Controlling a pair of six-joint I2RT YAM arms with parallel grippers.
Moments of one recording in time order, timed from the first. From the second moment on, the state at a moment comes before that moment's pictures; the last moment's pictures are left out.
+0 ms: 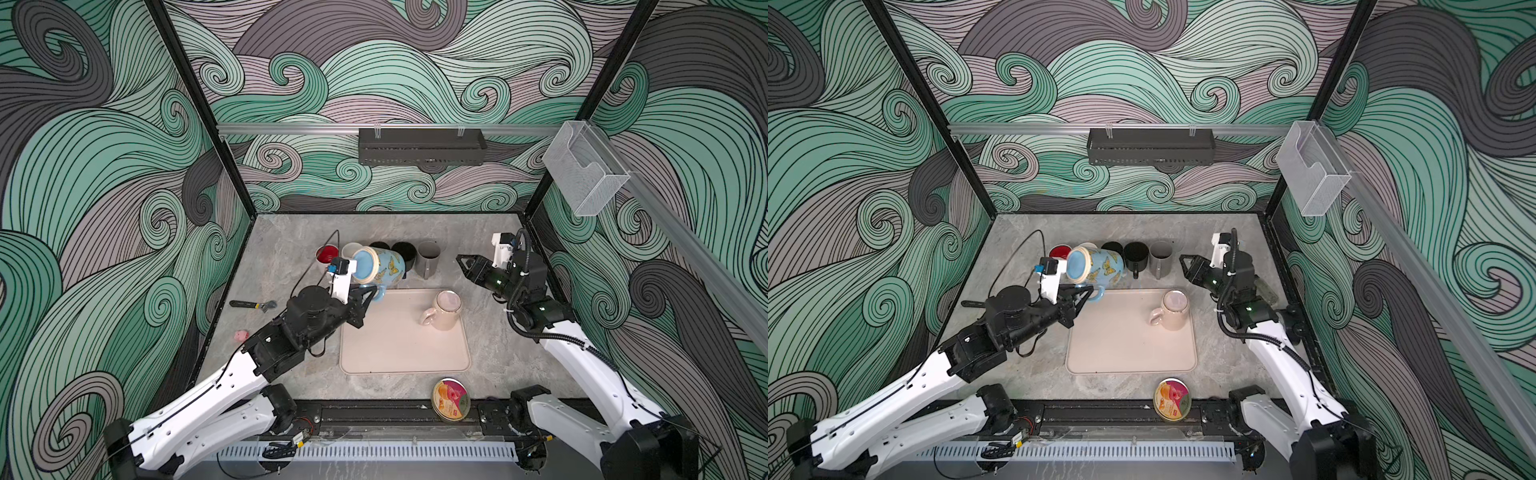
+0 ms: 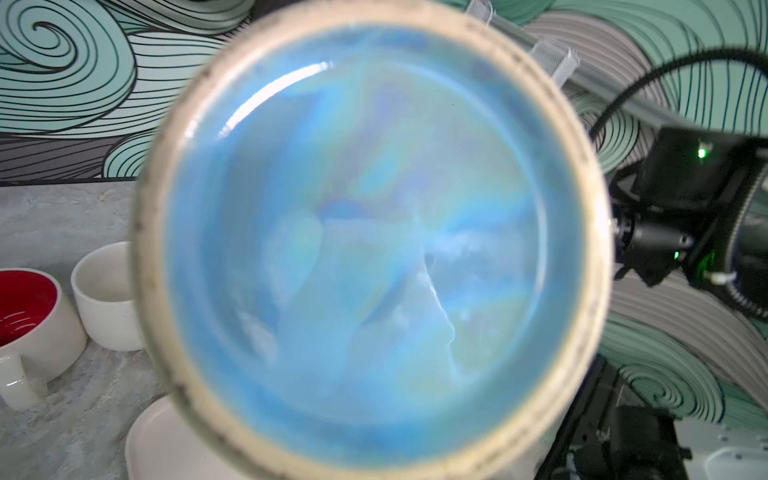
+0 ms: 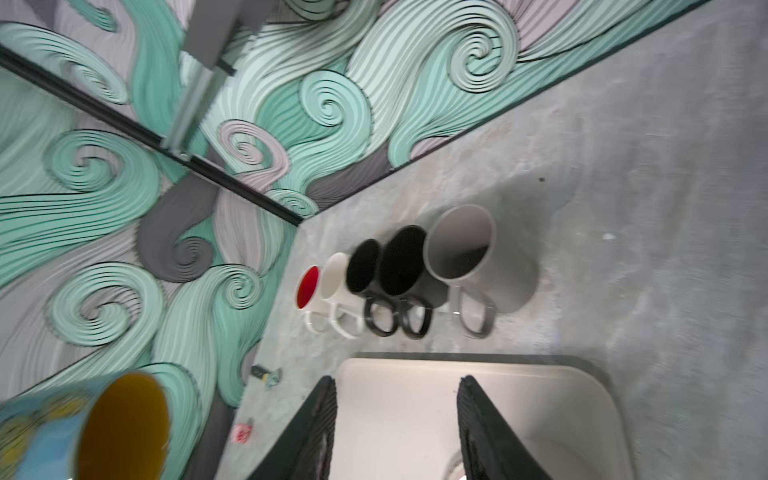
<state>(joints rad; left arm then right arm) -0.77 0.78 0.74 -0.17 -0.03 -0.44 0.24 1.02 0.75 -0.03 -0.37 0.69</state>
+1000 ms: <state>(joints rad) -0.50 1.12 0.67 0.77 0.45 -1.15 0.48 1.33 0.95 0.47 -0.92 0.97</state>
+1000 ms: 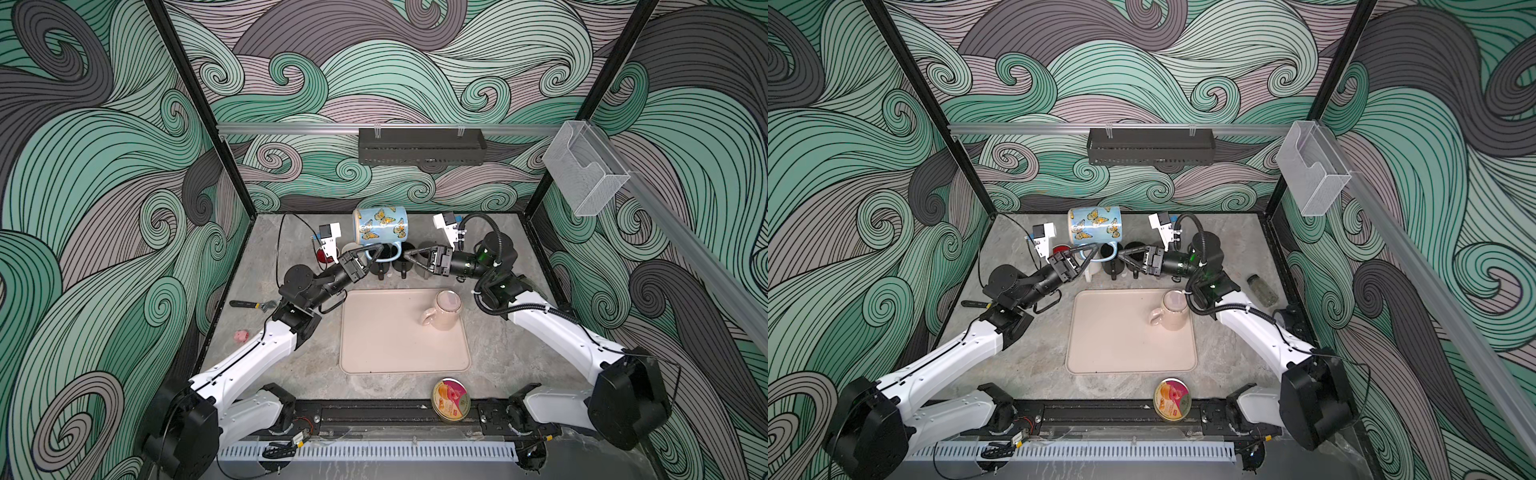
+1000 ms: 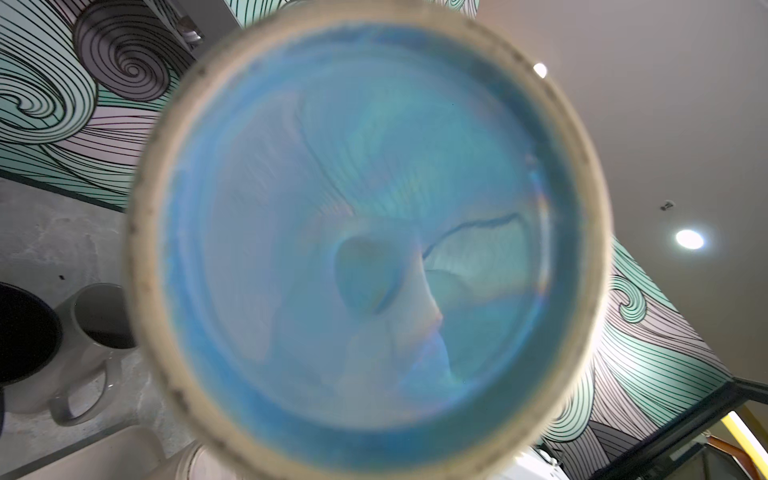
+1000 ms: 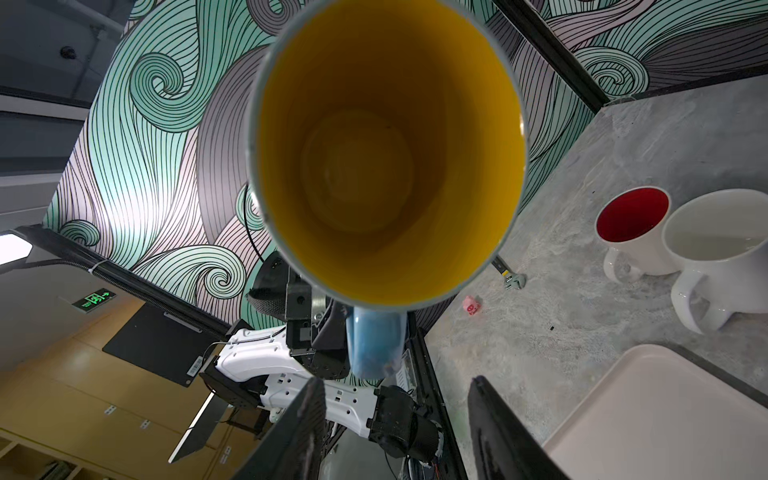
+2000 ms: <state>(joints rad) -0.54 1.20 0.72 0.85 0.53 -1.17 0.52 1.47 1.07 0.67 -0.92 1.16</state>
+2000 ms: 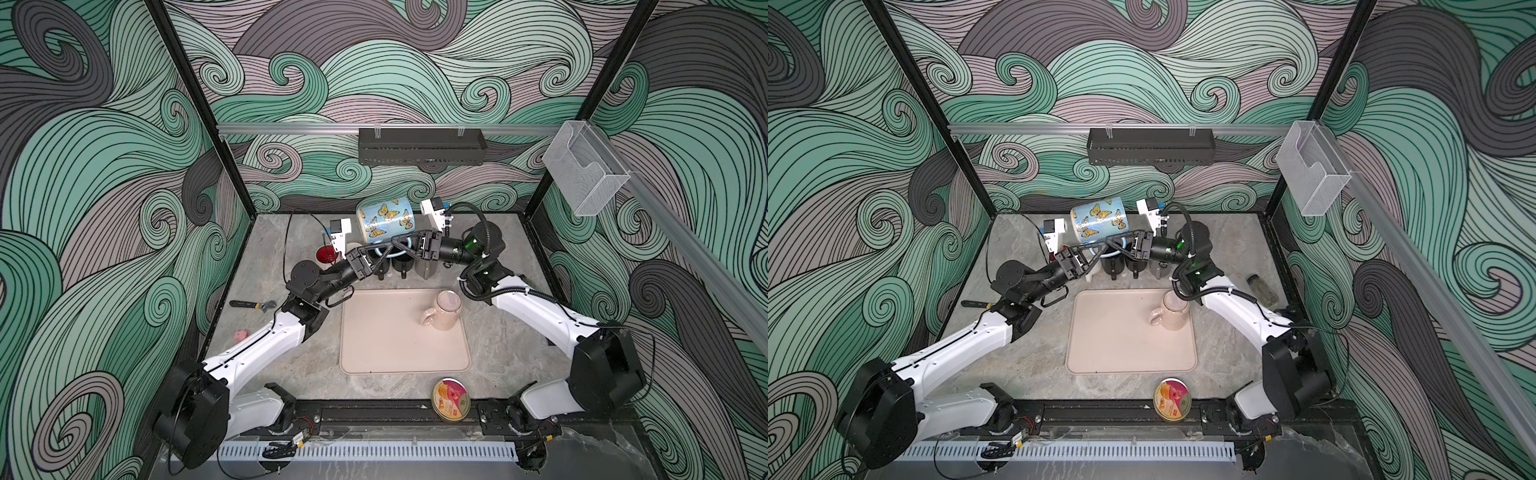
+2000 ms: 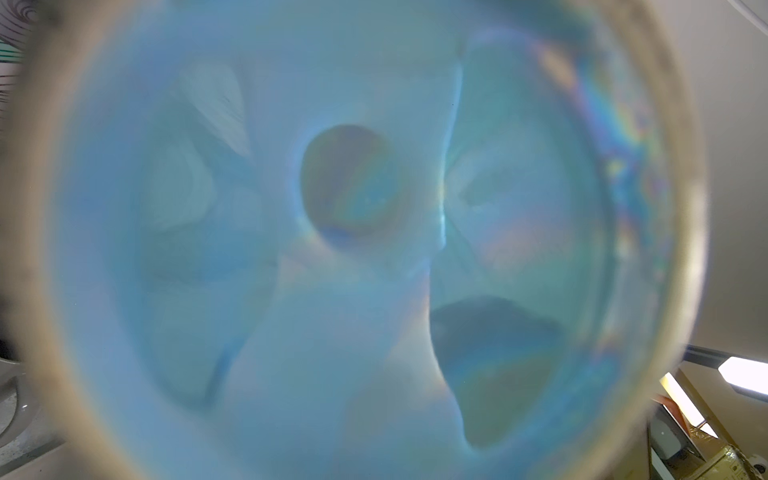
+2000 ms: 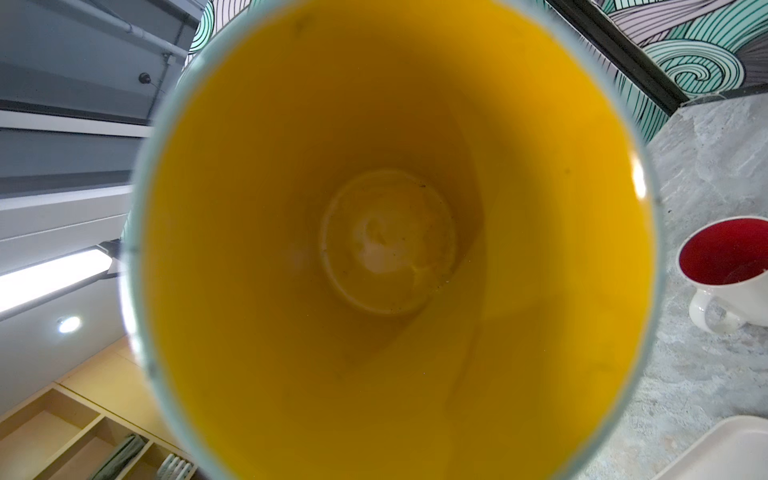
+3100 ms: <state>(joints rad) -0.62 0.89 0.72 -0.16 0.04 -0.56 0.39 1.47 1.18 -0.17 -0.53 0.76</state>
